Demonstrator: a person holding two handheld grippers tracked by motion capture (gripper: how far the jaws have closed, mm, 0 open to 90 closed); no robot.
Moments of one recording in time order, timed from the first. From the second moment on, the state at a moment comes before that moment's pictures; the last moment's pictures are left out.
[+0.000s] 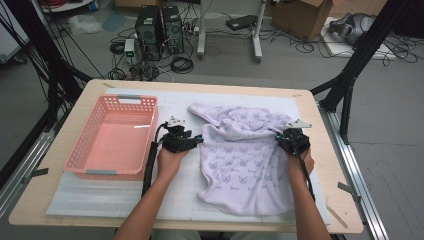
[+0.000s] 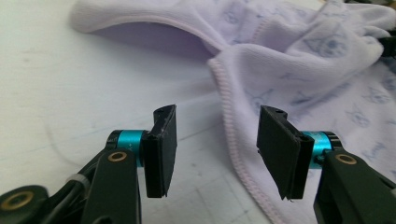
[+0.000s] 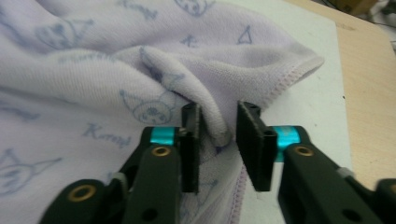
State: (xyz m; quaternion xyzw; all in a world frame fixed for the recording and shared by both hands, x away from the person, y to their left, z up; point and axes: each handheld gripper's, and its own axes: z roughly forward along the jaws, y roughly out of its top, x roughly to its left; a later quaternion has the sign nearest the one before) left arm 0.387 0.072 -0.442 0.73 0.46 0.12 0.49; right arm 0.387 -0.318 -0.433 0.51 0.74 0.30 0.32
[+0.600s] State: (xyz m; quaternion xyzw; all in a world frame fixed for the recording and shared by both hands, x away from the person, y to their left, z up) left arm 0.352 0.043 -0.450 0.81 0.39 0.12 0.43; right arm 0.327 -0.351 -0.434 0.47 0.77 0.35 0.24
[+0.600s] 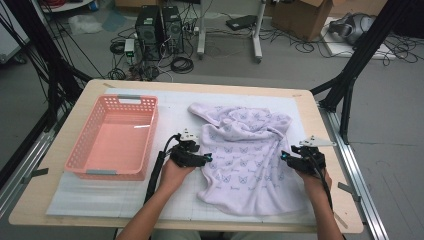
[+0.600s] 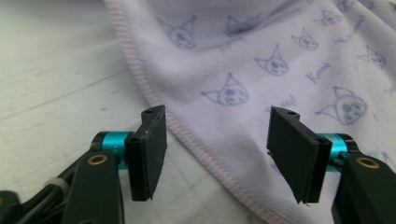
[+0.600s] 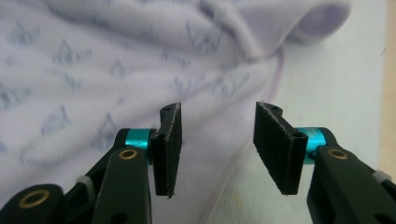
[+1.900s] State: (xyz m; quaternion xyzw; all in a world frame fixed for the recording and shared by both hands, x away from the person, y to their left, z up) left arm 0.339 0.084 -0.442 0.77 0.42 0.13 0.47; right arm 0.307 -0.344 -0.433 0.46 0.77 0.36 0.25
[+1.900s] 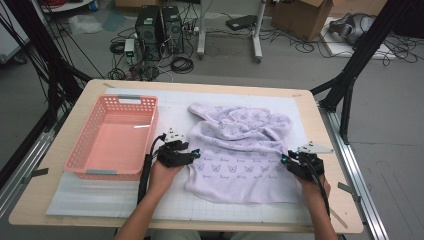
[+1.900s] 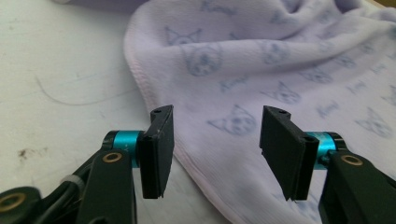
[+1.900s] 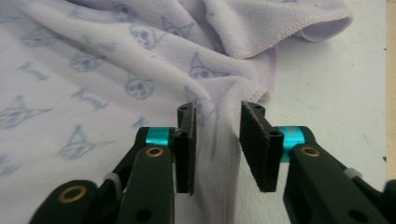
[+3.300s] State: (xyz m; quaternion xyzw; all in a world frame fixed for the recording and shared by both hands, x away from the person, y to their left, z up) left arm 0.232 0.088 -0.451 0.81 0.35 0.09 0.45; right arm 0.207 -0.358 -0.445 0.47 0.78 0.35 0.19
